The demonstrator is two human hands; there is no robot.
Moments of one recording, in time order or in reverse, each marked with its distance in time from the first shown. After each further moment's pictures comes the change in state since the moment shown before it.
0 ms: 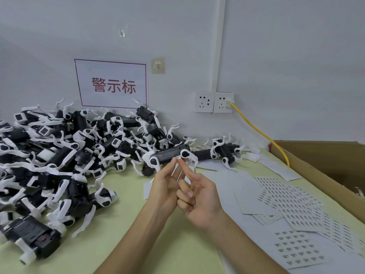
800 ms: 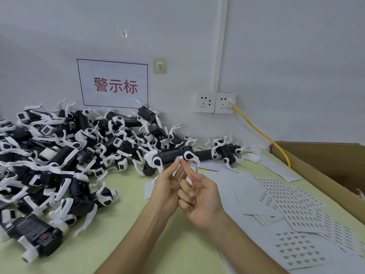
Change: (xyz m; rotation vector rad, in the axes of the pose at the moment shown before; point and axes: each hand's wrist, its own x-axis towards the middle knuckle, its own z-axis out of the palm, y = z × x) left_hand -0.003 0.000 0.001 0.079 0.037 -0.071; right_hand 0.001 0.002 -0.002 -0.001 -0.011 -0.016
